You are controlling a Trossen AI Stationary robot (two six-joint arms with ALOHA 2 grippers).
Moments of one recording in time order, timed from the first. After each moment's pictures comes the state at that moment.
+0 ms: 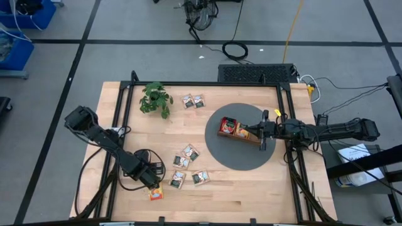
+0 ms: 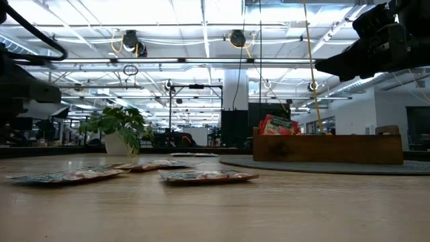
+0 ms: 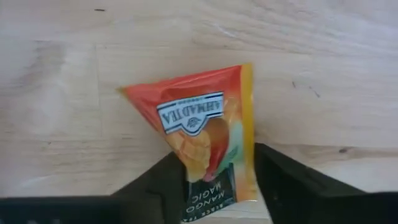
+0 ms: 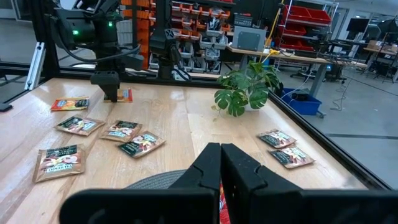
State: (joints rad) left arm -0.67 1.62 0.77 -0.76 -0.05 -2.29; right arm 0.01 0.47 0.09 0.31 0.15 -0.09
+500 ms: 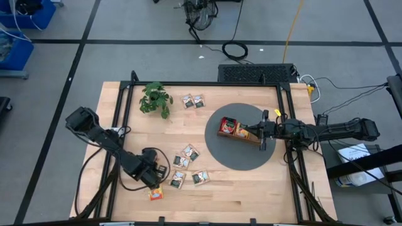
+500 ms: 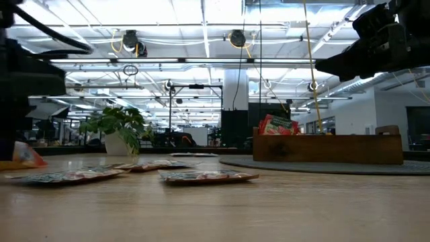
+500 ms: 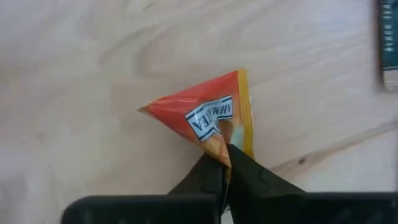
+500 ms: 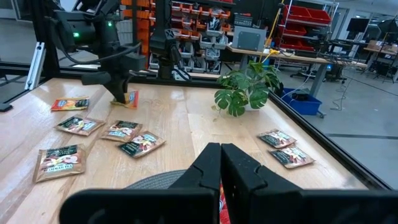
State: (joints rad) left arm -0.65 1.61 0.79 -0.76 -0.22 -1.88; right arm 0.01 0.47 0.09 0.31 0.15 -0.09
